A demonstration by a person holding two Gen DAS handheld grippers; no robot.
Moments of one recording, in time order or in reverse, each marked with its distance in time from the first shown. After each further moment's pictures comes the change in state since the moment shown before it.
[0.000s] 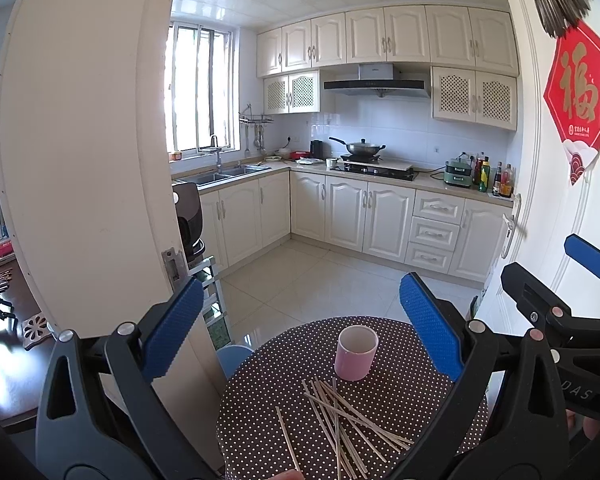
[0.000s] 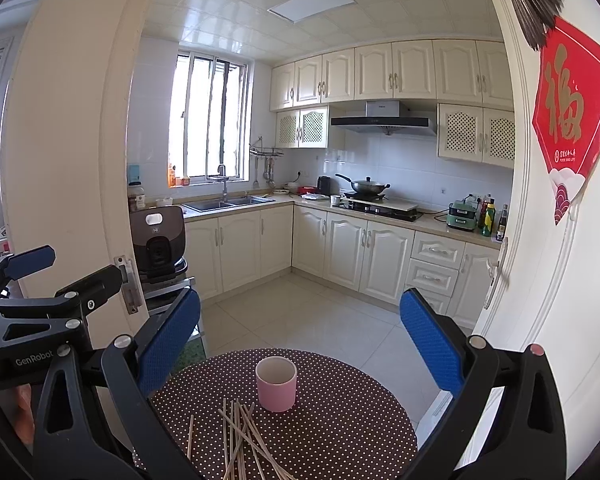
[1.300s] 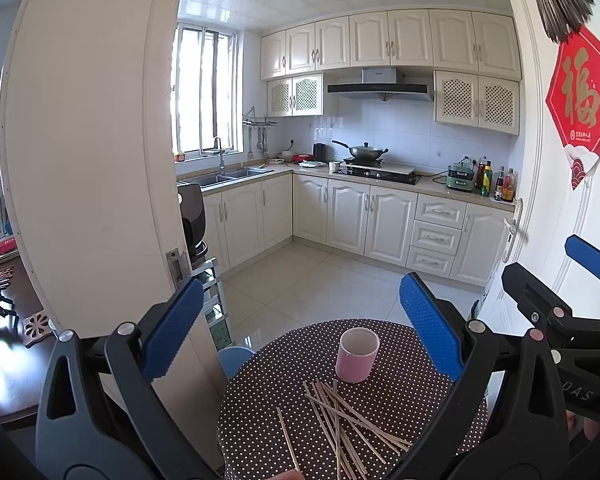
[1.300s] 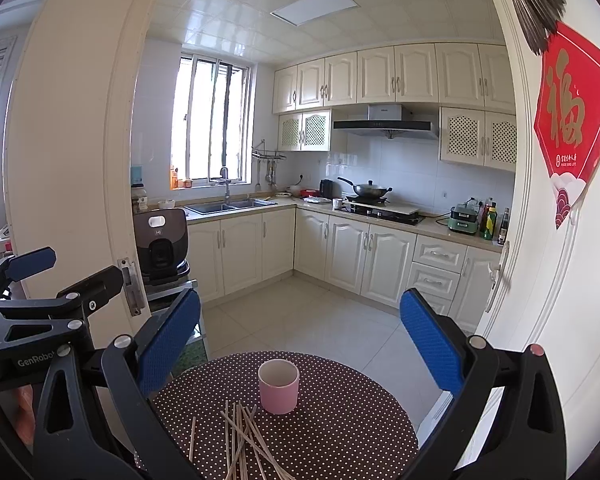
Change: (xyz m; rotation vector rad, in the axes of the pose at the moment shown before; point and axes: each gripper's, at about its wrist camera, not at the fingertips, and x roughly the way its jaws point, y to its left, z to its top) left arm 0.000 0.005 0.001 -0.007 -0.014 0.000; right arm -0.002 0.003 -0.003 -0.004 -0.015 0.005
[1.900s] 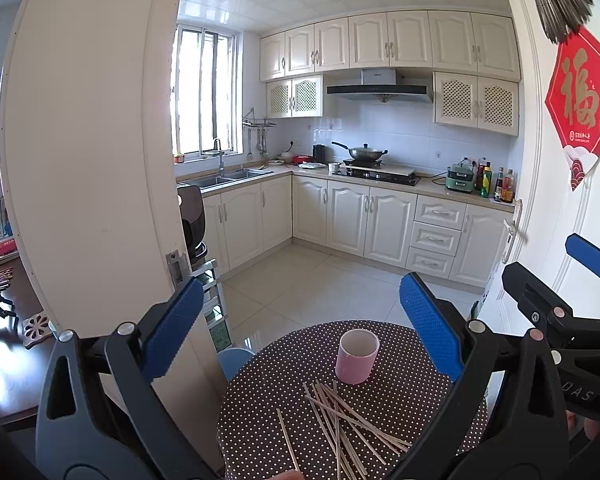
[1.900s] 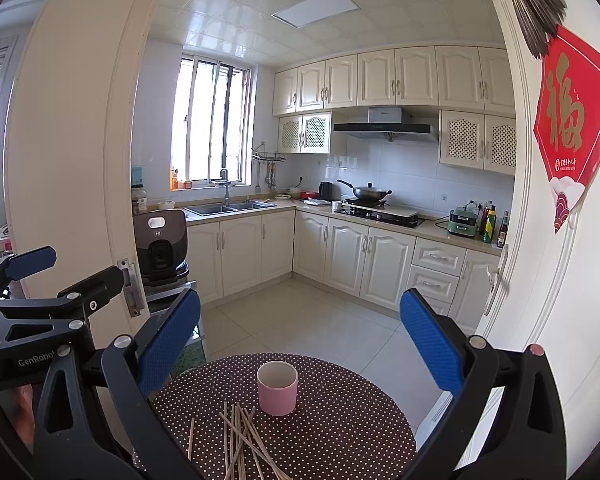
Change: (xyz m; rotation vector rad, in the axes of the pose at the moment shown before) left arm -0.001 -0.002 0.002 0.000 -0.003 0.002; right arm -0.007 0.003 0.008 -0.005 -0.007 -0.002
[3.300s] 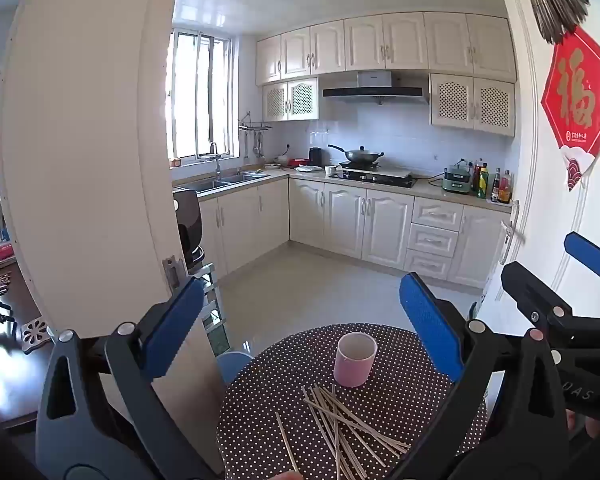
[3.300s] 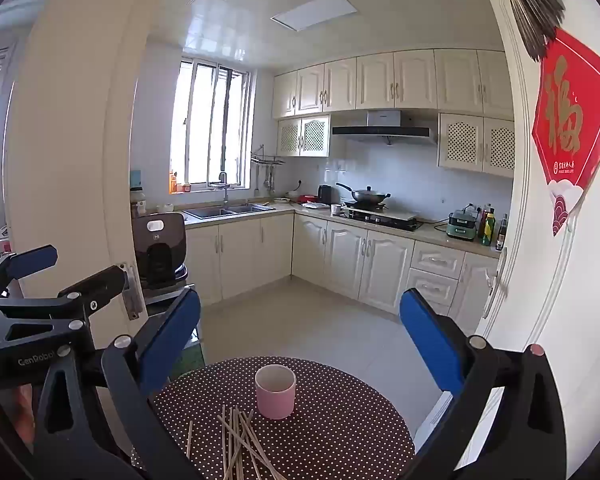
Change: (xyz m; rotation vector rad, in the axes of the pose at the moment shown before) left arm -0.004 -0.003 0.003 0.006 -0.008 -0.007; right arm 0.001 0.002 -0.003 0.000 -0.012 -0.005
